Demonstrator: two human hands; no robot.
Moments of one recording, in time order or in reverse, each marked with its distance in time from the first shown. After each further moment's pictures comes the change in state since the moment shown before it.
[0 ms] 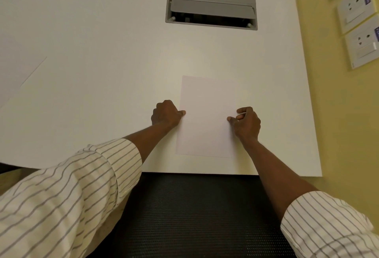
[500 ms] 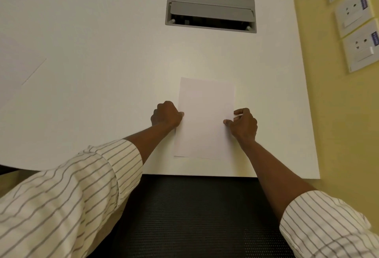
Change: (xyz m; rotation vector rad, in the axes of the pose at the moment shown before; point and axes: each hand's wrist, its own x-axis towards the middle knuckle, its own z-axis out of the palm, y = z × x) left_hand -0.001 0.001 -0.003 0.040 -0.015 0.022; right_hand -0.004 -0.013 -0.002 -0.034 -0.066 0.064
